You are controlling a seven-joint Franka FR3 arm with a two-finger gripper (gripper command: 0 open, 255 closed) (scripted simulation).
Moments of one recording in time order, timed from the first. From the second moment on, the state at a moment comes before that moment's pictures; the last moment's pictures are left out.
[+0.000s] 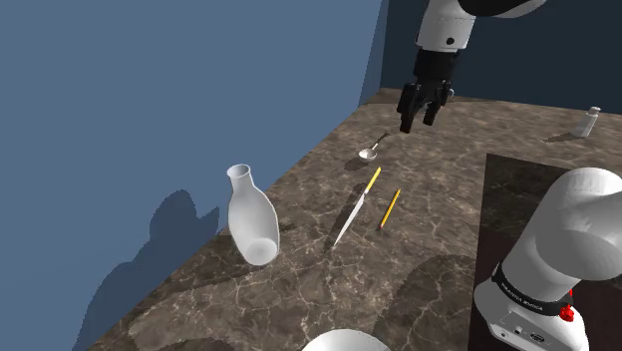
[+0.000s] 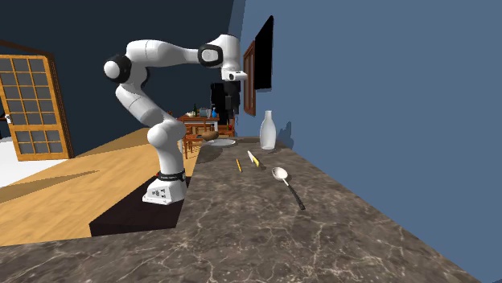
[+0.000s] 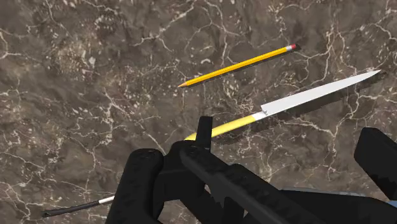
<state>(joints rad) -0.01 -0.77 -0.05 -2.40 0.10 1.65 0.10</state>
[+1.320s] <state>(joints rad) -0.20 -0.20 -0.05 -2.23 0.12 2.09 0.56</state>
